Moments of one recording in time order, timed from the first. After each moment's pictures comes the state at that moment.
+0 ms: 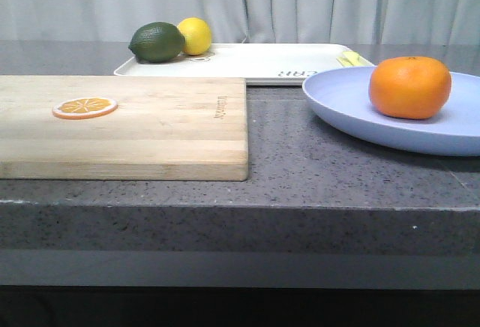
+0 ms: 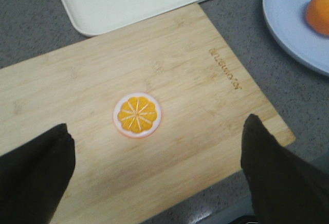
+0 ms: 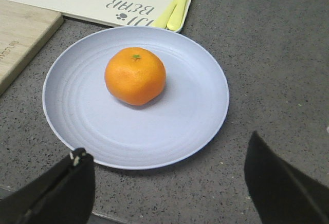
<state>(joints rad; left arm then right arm) -0.42 1.01 -1.09 -0.08 0.89 0.08 0.19 0.55 -0.66 -0.04 0.65 0.01</state>
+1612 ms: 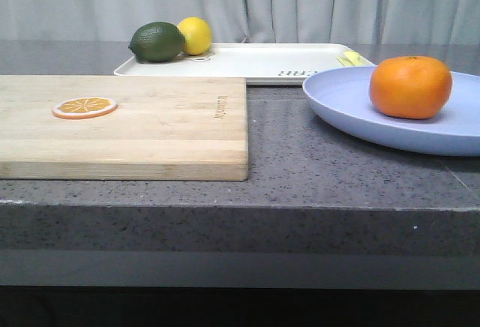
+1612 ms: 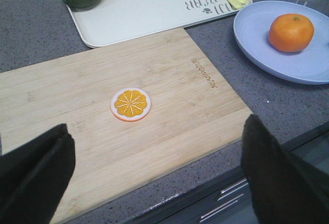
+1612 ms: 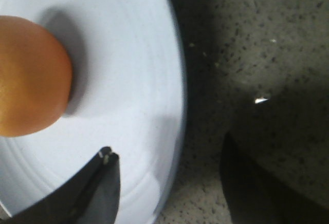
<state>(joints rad) -0.42 0.65 -0.90 -0.12 0.85 0.08 -0.43 1.56 -1.04 0.72 1.08 -0.47</state>
